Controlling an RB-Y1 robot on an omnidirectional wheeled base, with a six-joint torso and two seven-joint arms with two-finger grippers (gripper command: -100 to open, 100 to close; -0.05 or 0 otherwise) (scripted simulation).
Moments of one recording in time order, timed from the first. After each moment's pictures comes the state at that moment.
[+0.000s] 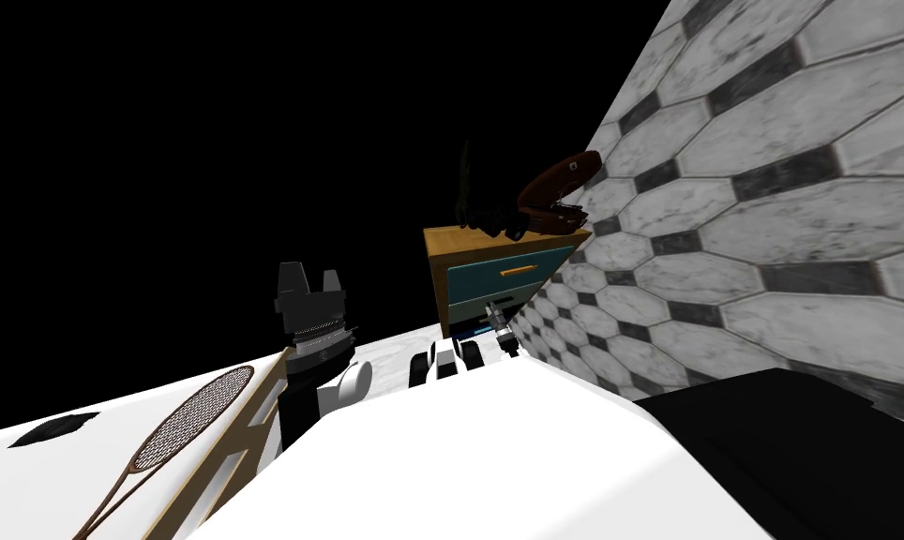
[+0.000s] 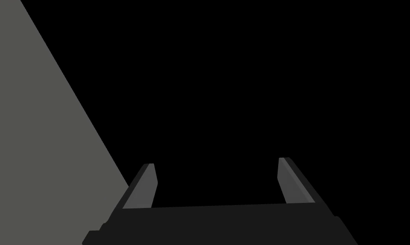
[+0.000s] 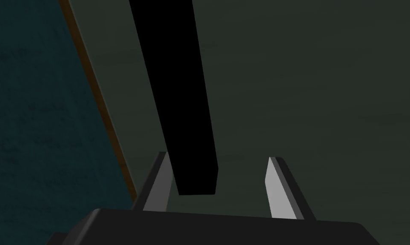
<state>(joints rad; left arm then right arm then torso) 0.54 0.00 -0.06 -2.38 -0.04 -0.46 -0.14 0.20 0.02 -0.41 -0.98 0.61 -0.99 2.47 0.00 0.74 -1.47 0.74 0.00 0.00</state>
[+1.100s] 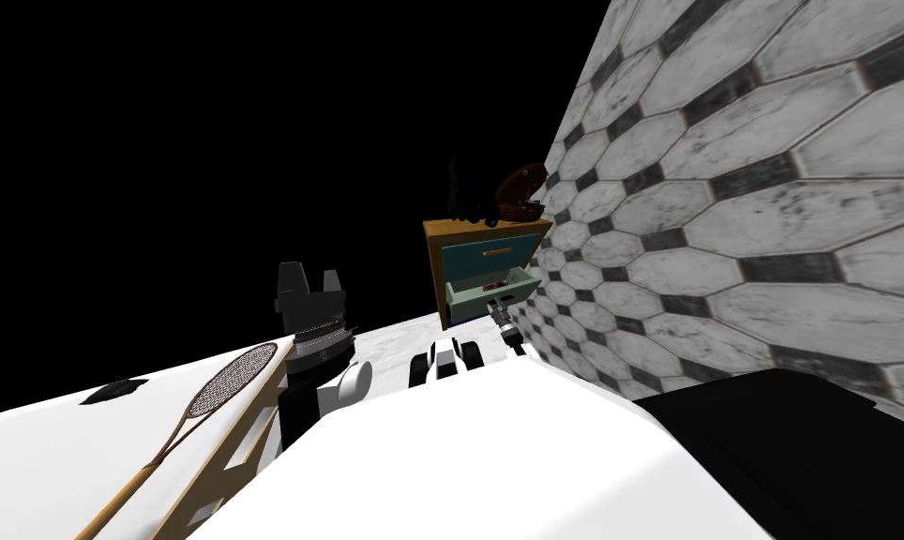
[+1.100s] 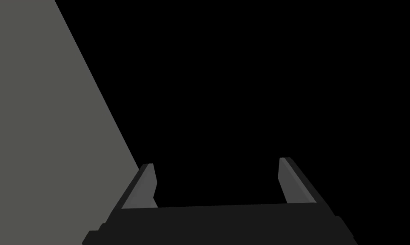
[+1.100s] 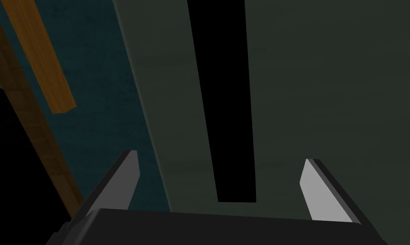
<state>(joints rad) 0.54 0.00 -0.06 -2.38 -0.04 -0.46 -0.14 0.19 -0.04 -0.40 -1.03 0.62 -0.96 2.40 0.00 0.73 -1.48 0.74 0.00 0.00</state>
